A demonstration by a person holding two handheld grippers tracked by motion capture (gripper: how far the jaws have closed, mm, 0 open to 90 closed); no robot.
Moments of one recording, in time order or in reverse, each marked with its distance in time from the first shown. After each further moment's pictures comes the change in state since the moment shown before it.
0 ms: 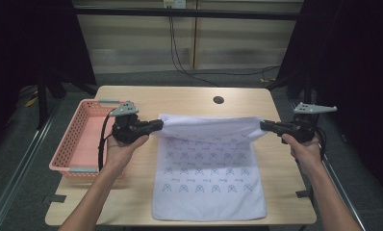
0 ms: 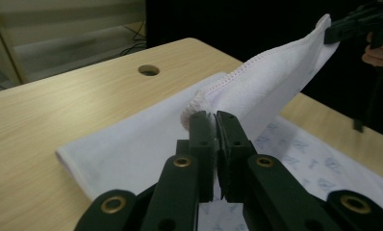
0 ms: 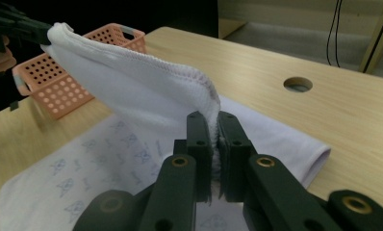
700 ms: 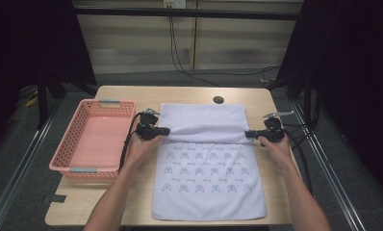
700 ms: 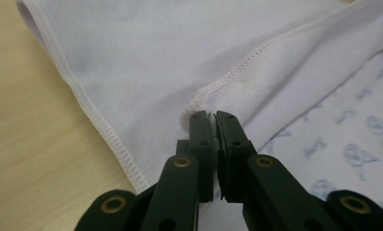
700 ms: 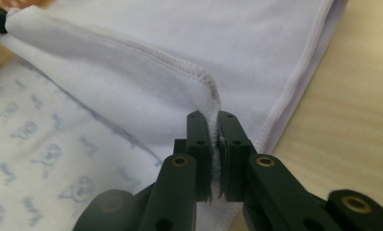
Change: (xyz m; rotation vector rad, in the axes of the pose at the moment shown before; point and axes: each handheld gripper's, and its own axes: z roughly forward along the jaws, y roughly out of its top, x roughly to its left) left arm 0.072 -0.045 0.108 0.238 0.121 -0.126; right arm -0.068 -0.059 0.102 0.238 -0.132 0.164
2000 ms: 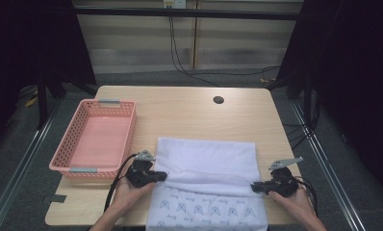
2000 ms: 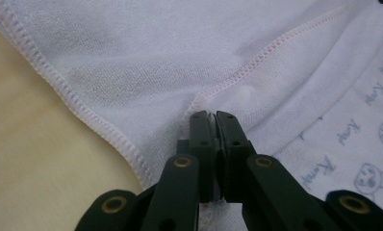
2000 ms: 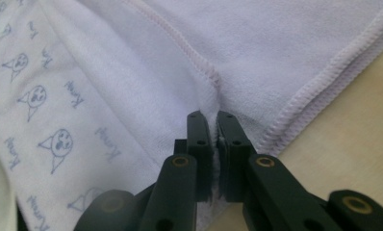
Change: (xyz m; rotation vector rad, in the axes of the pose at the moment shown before) left arm -0.065 -0.098 -0.040 0.168 -0.123 0.072; right arm 0.091 -0.113 -0.068 0.237 0.109 -0.083
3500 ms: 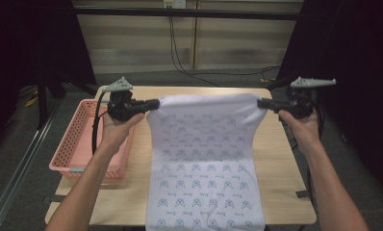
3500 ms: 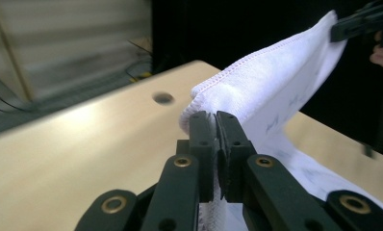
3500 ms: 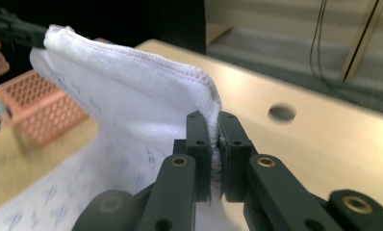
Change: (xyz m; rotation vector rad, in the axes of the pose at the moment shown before) left arm 0.025 0.127 -0.110 -0.424 0.025 0.098; right arm -0.027 0.177 -0.100 -0.455 -0.065 -0.099
